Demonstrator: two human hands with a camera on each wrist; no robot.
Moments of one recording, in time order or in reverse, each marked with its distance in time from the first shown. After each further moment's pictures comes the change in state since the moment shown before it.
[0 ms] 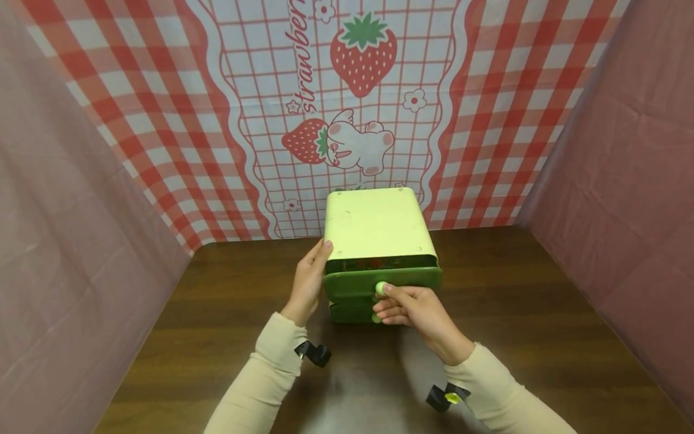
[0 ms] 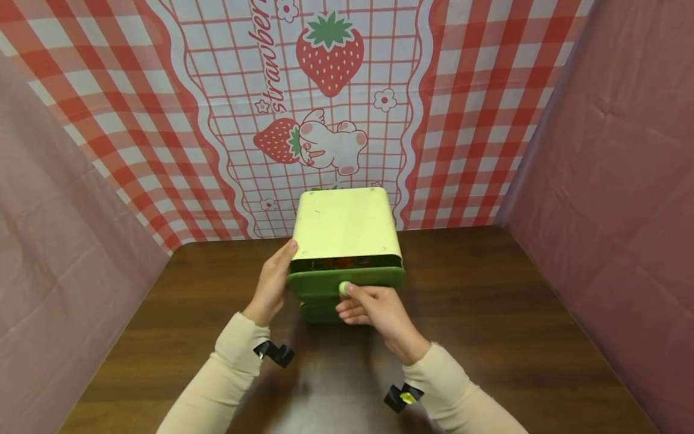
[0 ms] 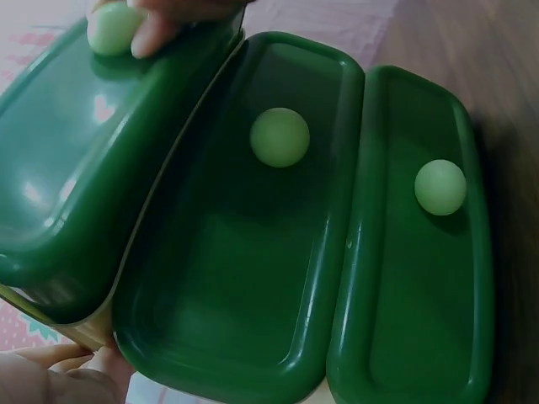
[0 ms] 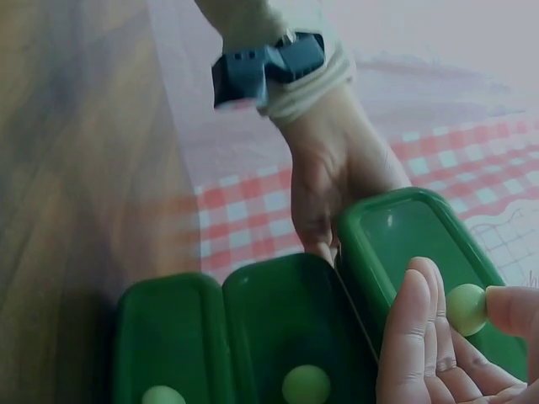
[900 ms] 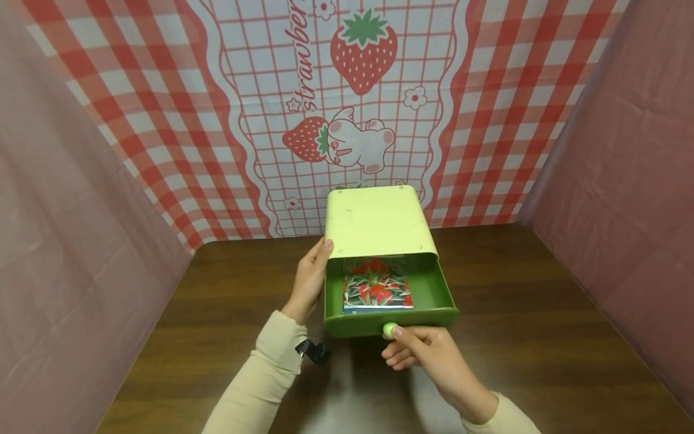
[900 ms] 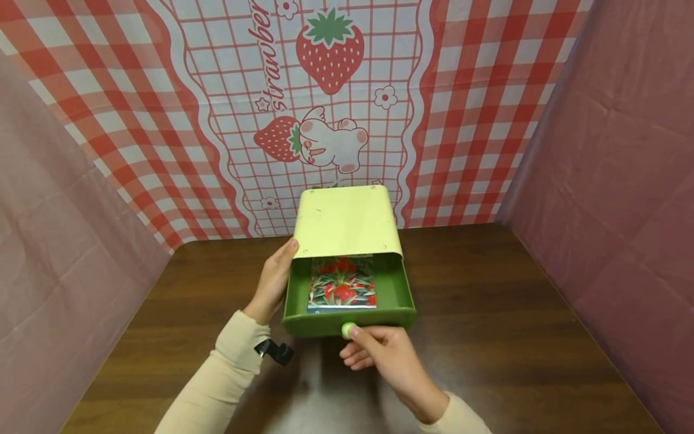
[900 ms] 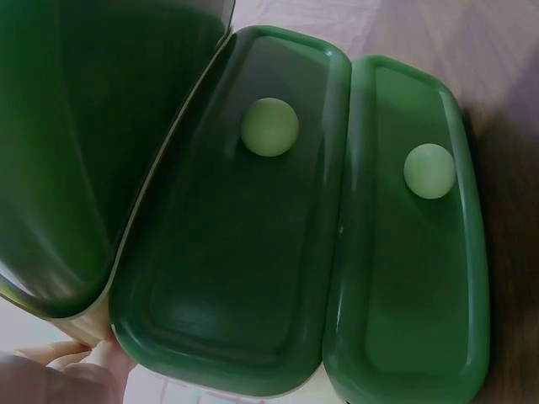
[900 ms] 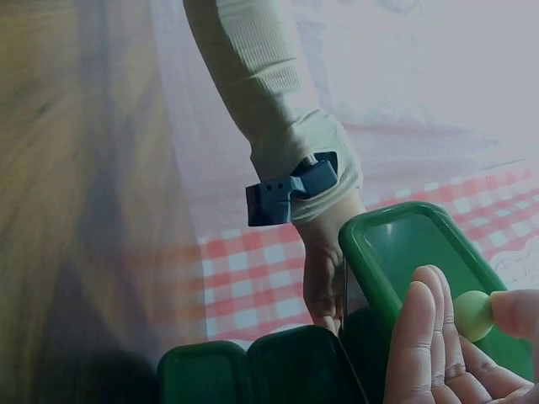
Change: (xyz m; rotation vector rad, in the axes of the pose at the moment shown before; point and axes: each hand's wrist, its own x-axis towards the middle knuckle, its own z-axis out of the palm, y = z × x) left_hand 0.002 0.001 -0.001 0.070 0.013 0.028; right_hand -0.065 0.024 0.011 -0.048 -0.029 -0.087
